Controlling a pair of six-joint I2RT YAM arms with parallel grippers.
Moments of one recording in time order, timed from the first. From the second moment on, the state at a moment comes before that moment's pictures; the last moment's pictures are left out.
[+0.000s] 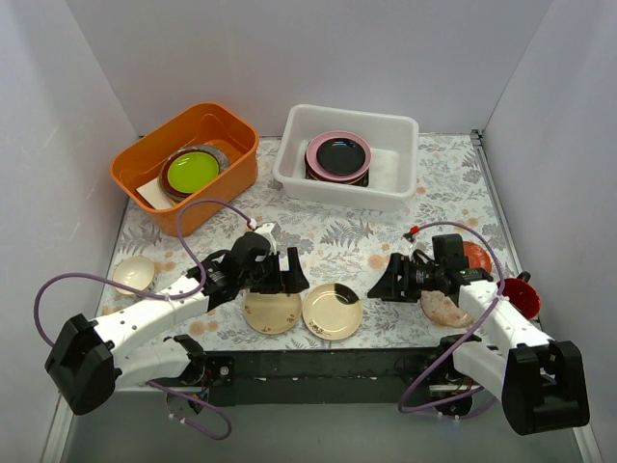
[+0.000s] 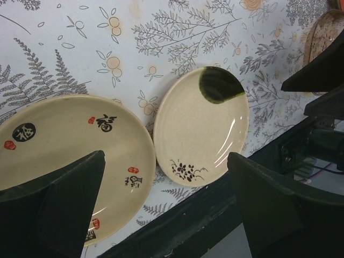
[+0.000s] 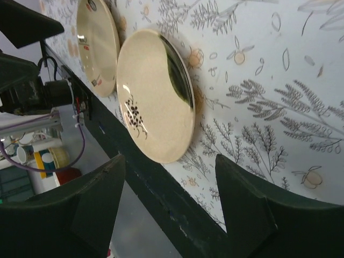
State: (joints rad) left arm -0.79 1.08 0.65 -0.32 0.09 -0.73; right arm 0.18 1.01 0.44 -0.40 -0.84 0.37
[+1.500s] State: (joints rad) left arm -0.95 1.14 0.66 -0.29 0.03 -0.80; right arm 0.44 1.34 0.30 0.10 -0.80 0.63
